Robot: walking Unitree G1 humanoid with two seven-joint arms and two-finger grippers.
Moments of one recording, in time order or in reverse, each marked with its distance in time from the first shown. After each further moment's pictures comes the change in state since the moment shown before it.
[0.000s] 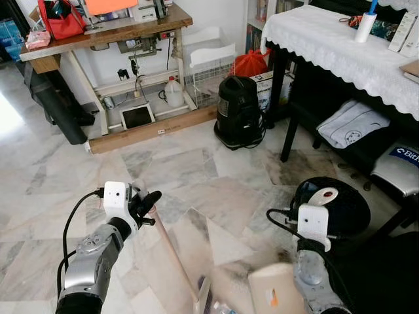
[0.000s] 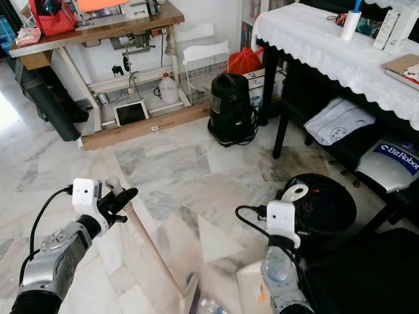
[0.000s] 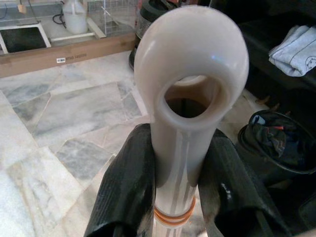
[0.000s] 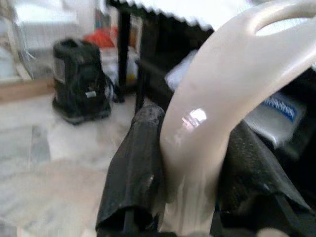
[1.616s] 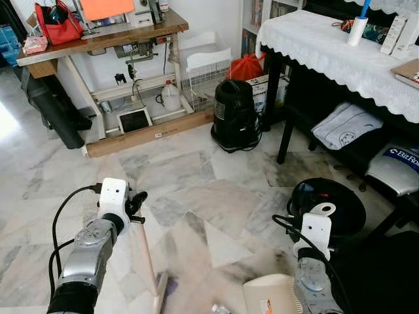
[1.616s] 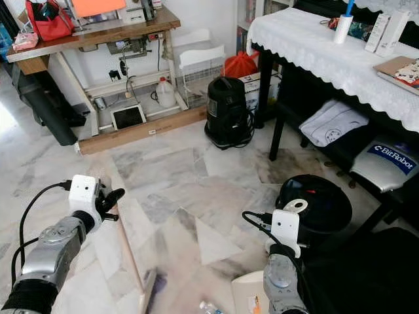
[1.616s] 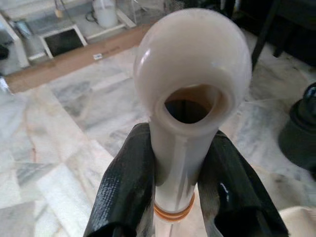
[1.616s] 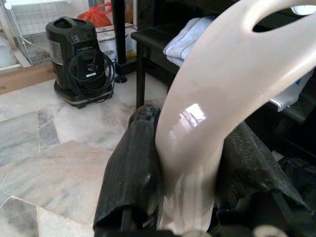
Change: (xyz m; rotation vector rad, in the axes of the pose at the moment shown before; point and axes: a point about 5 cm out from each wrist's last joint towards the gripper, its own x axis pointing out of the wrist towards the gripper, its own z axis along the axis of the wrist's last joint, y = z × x) left arm 0.013 0.014 -0.005 0.157 0.103 0.128; right arm -0.003 0.000 -0.014 0.101 0.125 0.038
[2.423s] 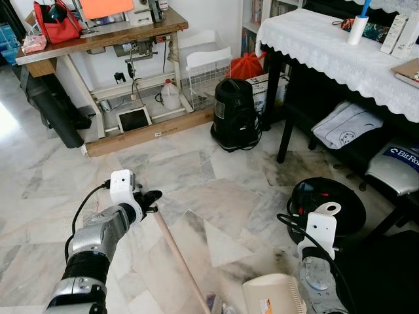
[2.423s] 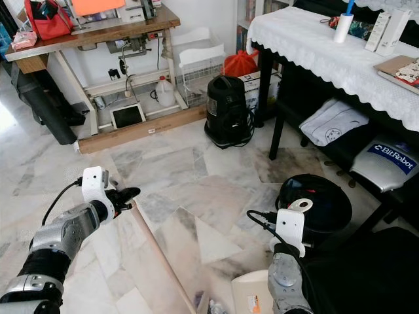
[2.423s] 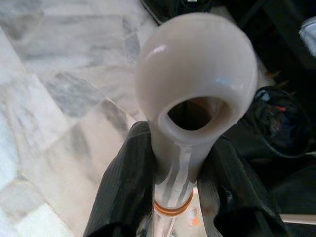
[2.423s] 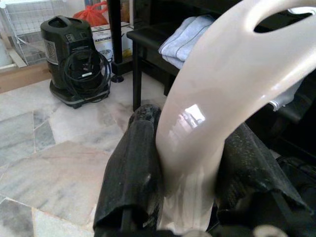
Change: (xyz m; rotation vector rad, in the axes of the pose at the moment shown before) left arm 0.025 -0.007 0.013 -0.381 0.205 -0.074; right arm 0.004 -0.010 0.002 0.008 -0.003 -0.018
